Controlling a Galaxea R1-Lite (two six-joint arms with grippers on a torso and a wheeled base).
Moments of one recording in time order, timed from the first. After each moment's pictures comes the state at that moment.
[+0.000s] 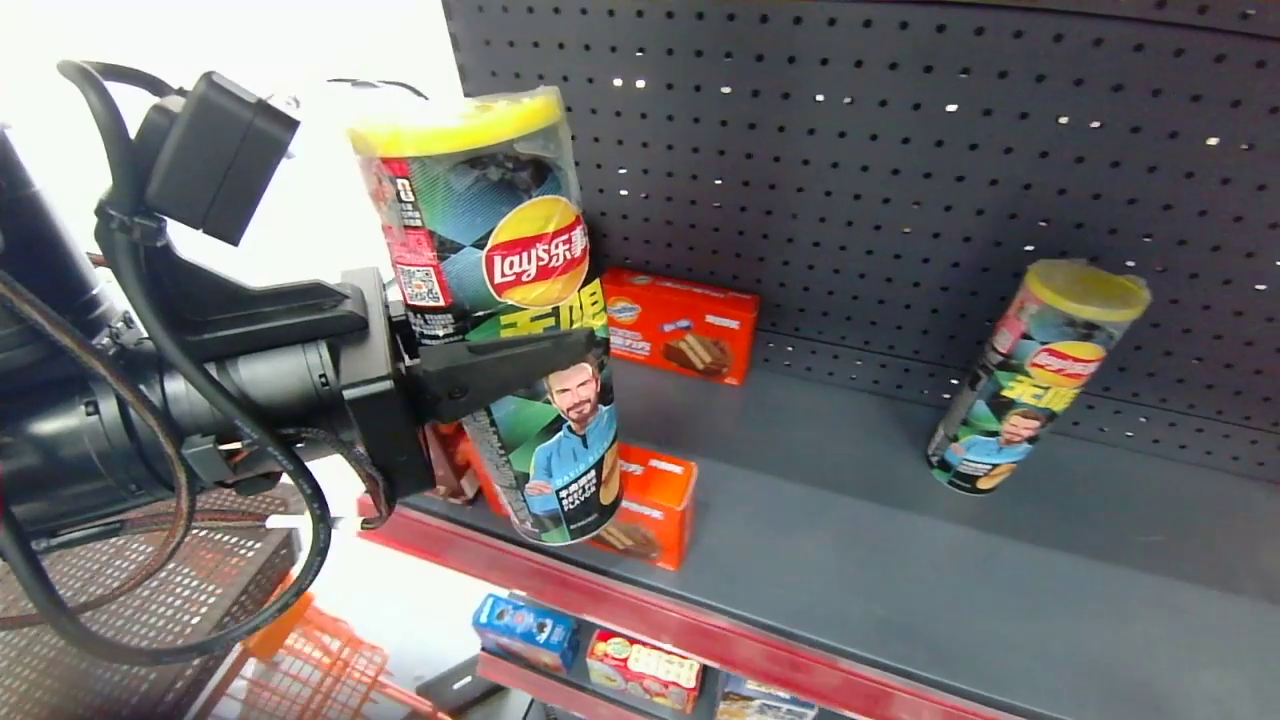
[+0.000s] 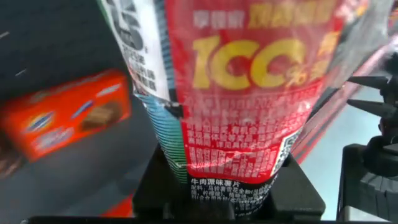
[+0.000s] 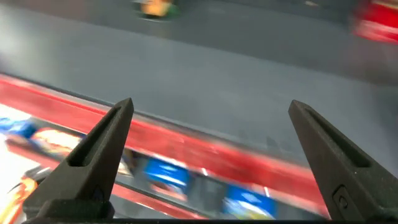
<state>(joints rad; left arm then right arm) -0.50 1.39 -0.82 -0.62 -0.58 0.01 0.00 0.01 0.00 0.00 0.00 -0.01</state>
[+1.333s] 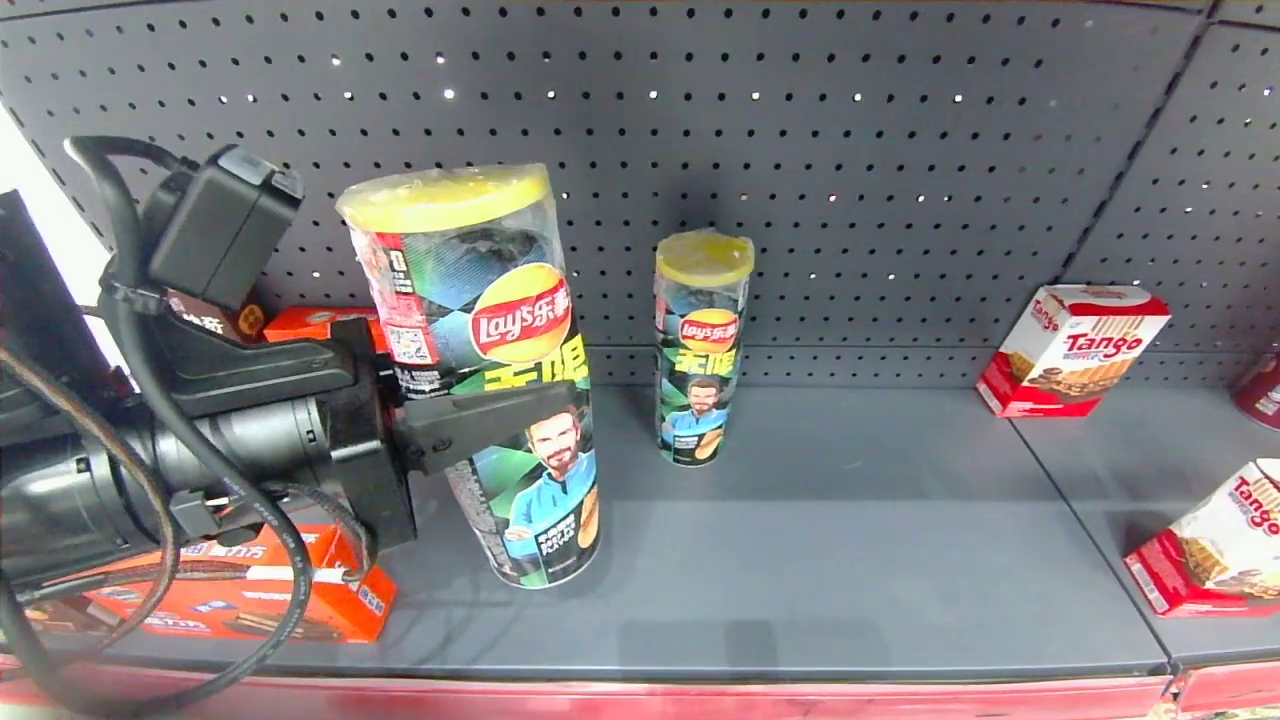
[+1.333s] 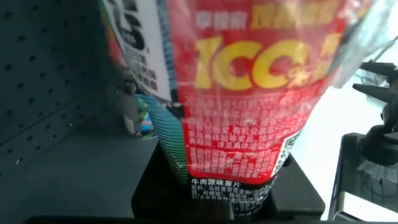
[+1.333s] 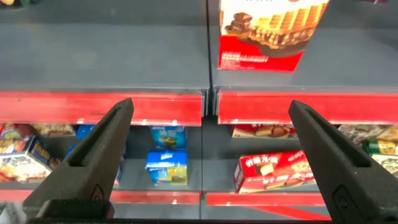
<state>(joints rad) -0.49 1.36 -0.73 -0.61 -0.57 0.01 0.00 0.01 0.00 0.00 0.00 0.00</state>
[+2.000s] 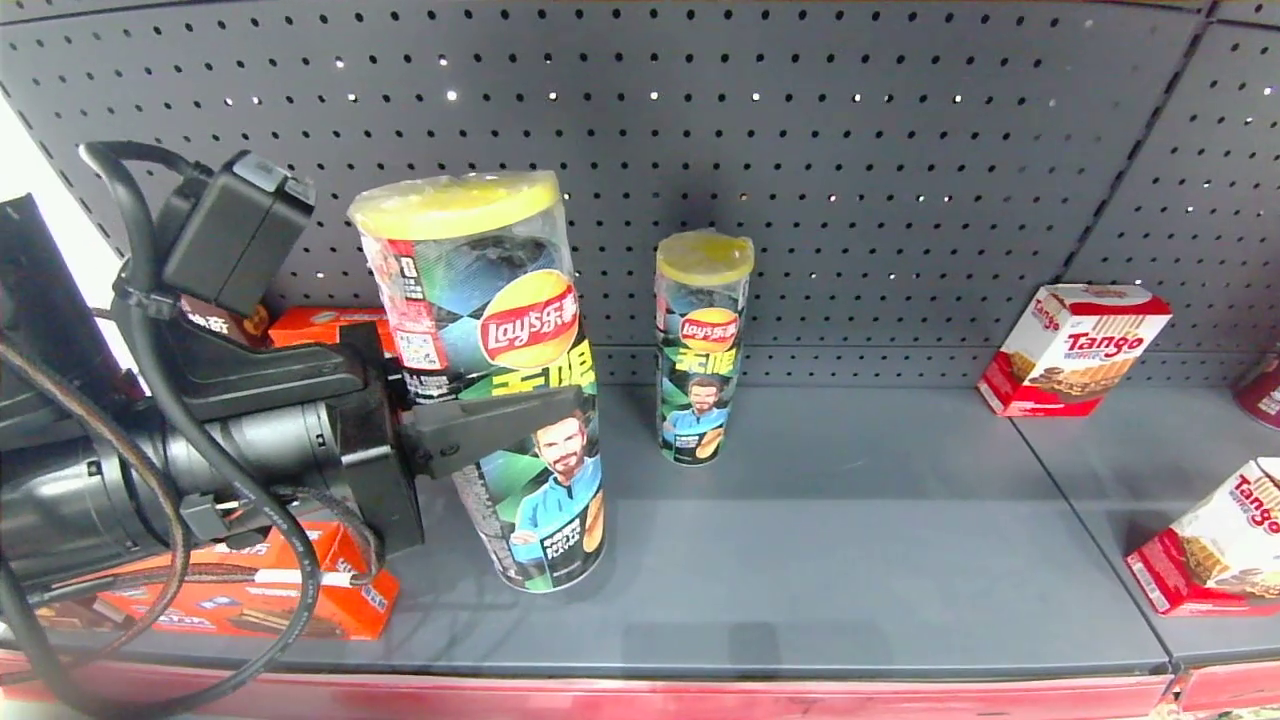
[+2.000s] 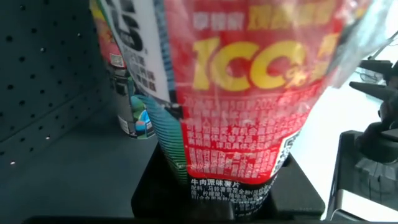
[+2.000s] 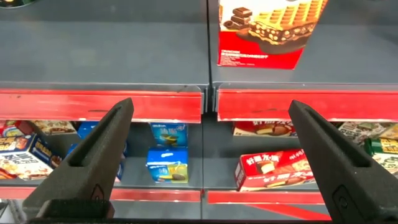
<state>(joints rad) -0.48 1.37 -0.73 -0.62 -0.57 0.01 0.00 0.01 0.00 0.00 0.00 0.00</state>
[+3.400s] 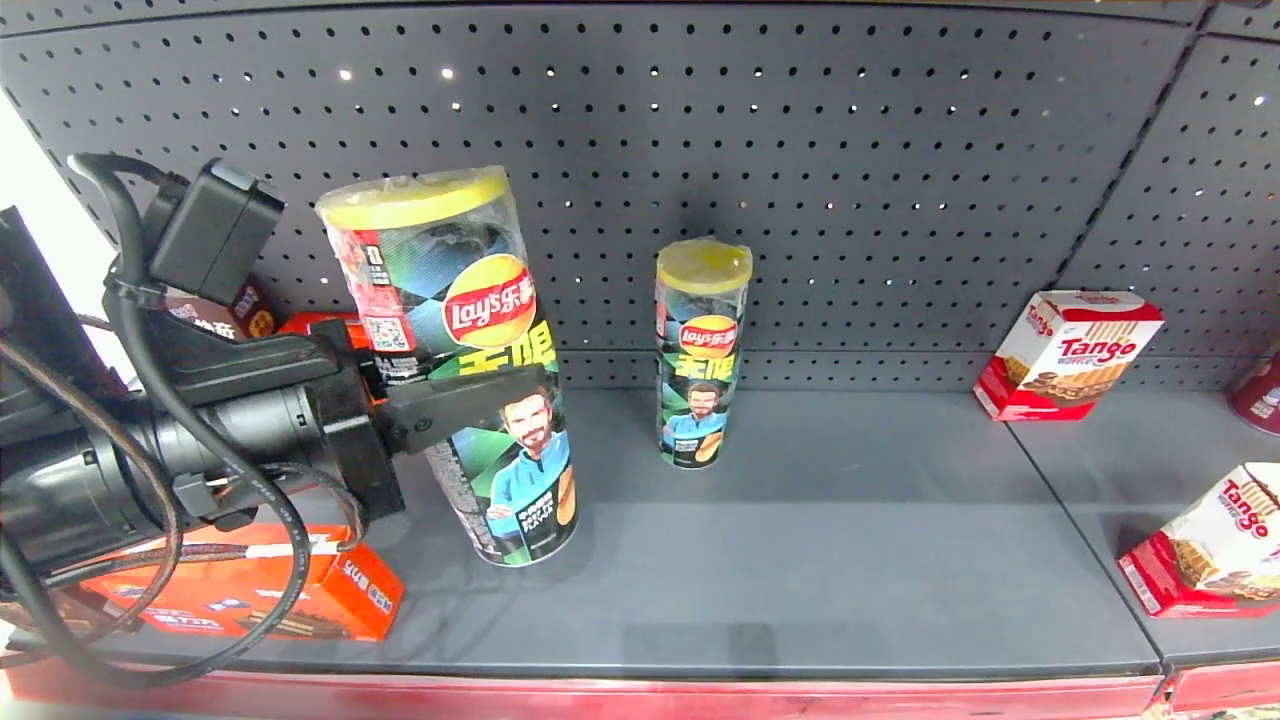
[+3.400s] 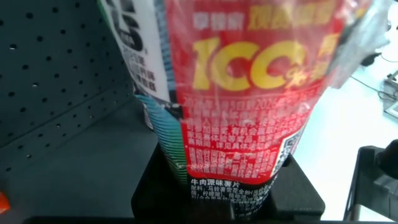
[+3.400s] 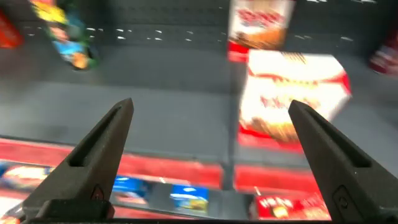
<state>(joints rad) -0.40 1.38 -0.70 -0.68 -0.57 -0.03 0.11 0.37 -0.37 -0.01 0.02 0.02</state>
